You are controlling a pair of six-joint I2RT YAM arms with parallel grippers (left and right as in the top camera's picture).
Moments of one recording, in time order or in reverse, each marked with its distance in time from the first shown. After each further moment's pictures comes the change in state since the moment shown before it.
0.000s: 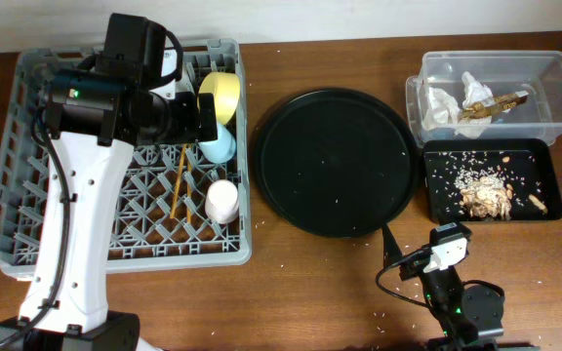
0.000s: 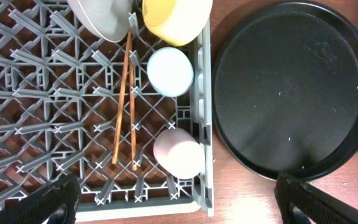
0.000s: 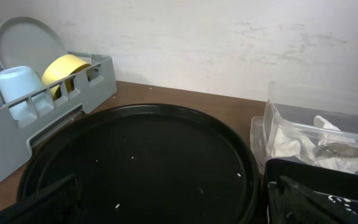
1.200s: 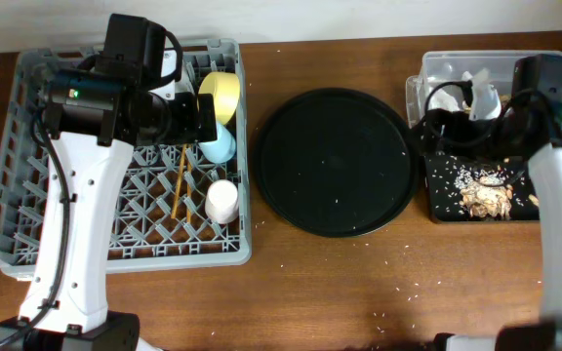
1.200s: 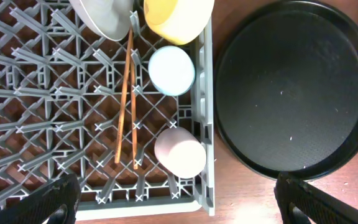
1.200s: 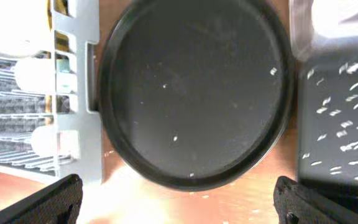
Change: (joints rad) left arm 0.001 0.000 -0.002 -0.003 -0.003 0.000; right arm -0.249 1.492 1.539 -1.125 -0.322 0.087
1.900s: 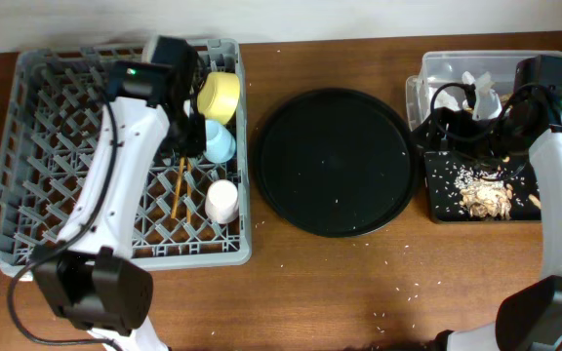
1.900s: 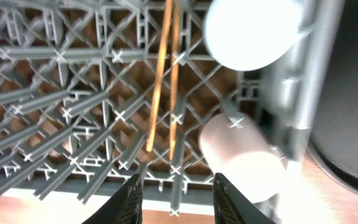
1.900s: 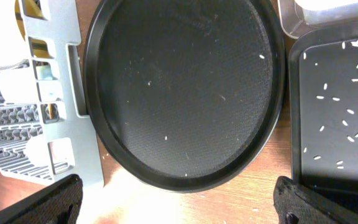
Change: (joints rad) left arm 0.000 0.175 -0.106 -0.001 -0.135 -0.007; right arm -0.082 0.137 0.001 -0.004 -0.059 0.002
